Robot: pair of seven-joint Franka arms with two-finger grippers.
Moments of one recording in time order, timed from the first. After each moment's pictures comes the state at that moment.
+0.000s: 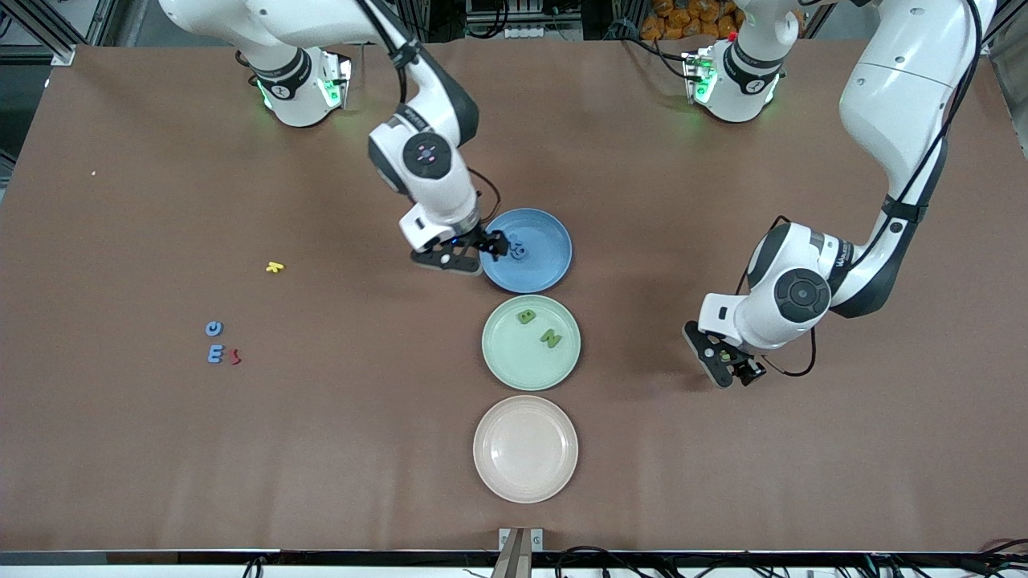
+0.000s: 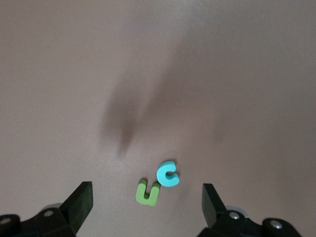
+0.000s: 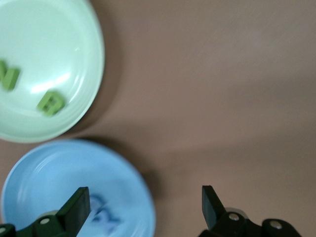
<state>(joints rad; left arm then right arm) 0.11 0.63 -0.39 -1.77 0.37 2.33 0.66 0.63 0.42 0.10 -1.95 0.04 2.42 0.90</state>
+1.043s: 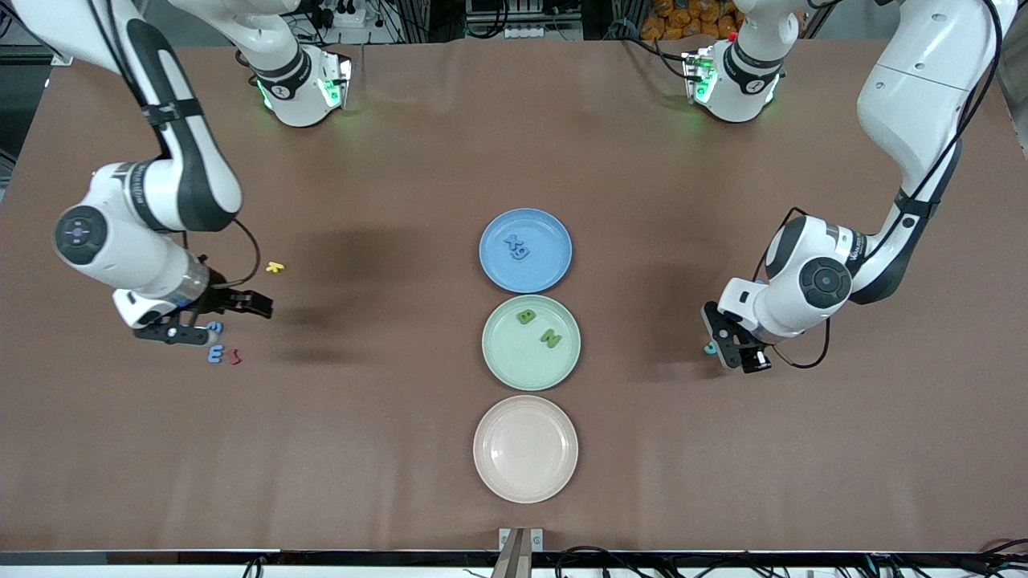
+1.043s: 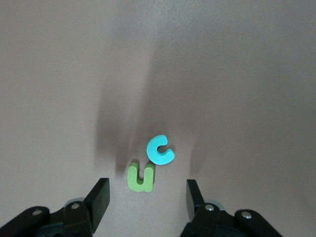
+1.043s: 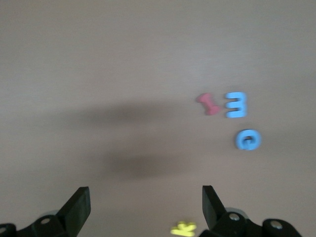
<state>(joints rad) 0.22 0.61 -0.42 -1.91 0.38 2.49 0.89 -0.07 0.26 0.08 -2.04 0.04 2.28 0.10</state>
